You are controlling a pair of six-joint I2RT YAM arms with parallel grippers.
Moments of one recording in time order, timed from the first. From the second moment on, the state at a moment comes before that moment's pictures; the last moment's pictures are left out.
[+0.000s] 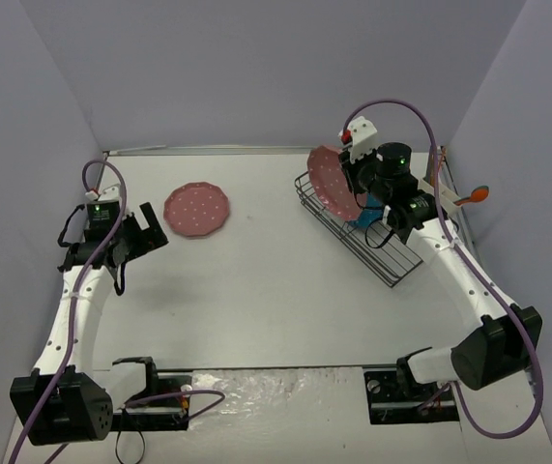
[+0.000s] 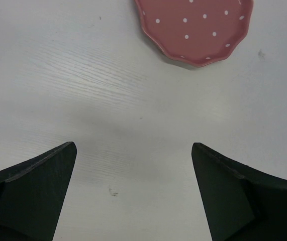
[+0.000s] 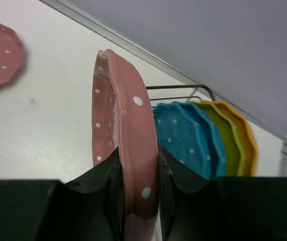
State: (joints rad) left arm 0.06 1.08 0.98 -0.66 0.06 -0.36; right arm 0.35 1.35 1.26 -0.20 -0.05 -0.27
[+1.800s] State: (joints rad) left arm 0.14 1.13 0.93 -0.67 0.11 -0.35; right arm 0.22 1.58 1.16 0.00 -0.08 -0.42
